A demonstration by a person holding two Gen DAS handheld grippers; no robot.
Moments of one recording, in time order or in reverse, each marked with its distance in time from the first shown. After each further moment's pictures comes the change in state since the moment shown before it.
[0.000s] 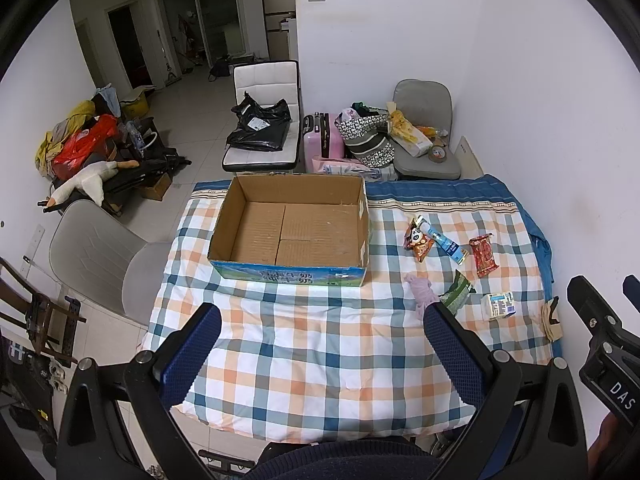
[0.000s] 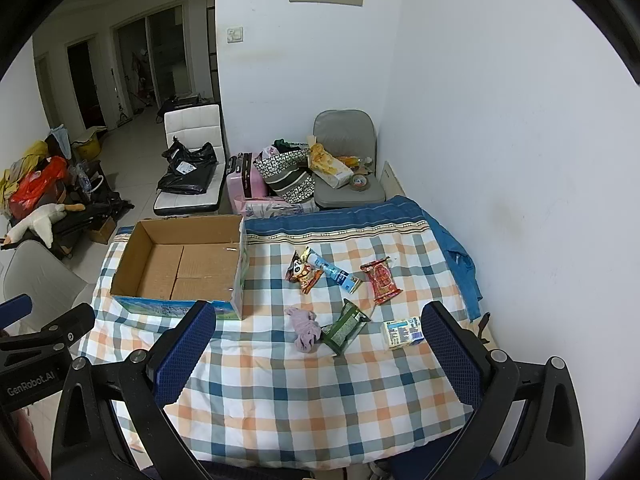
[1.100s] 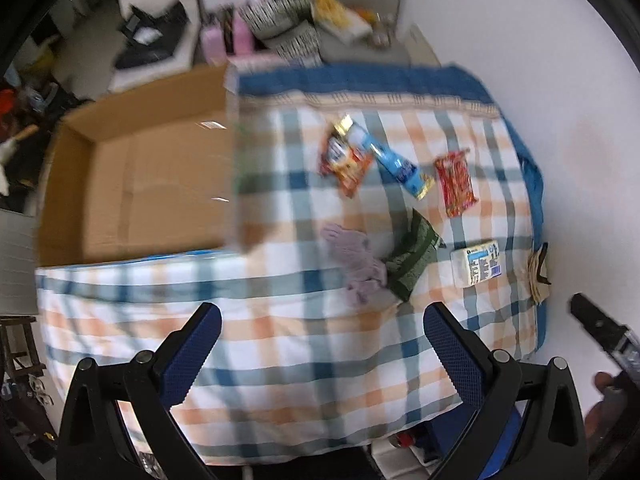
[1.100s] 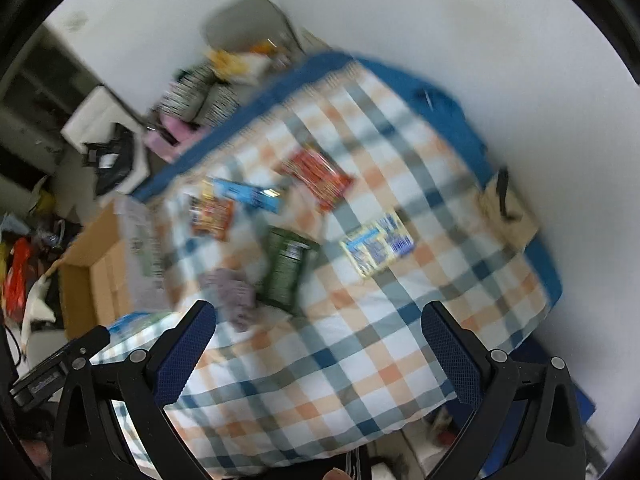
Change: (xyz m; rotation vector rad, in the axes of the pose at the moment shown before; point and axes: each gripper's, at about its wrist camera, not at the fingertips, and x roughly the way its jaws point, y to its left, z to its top) left arm 0.255 -0.153 0.026 0.116 0.440 -0.224; right arm 0.258 -0.184 -0.057 0.466 0.444 0.018
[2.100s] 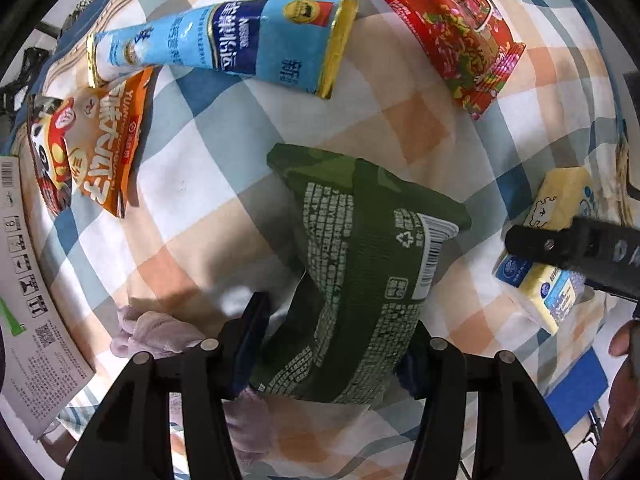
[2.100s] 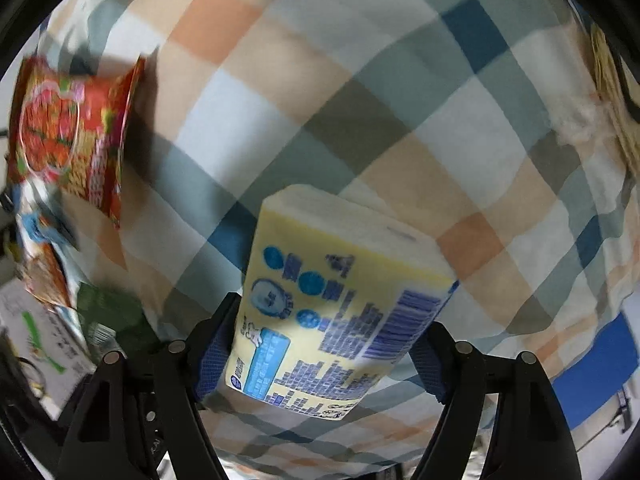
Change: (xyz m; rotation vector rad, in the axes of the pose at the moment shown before) left arm 0.268 -0.138 0.050 0.380 0.340 0.139; right arm 0.289 -0.079 0.026 0.295 0.533 -0.060
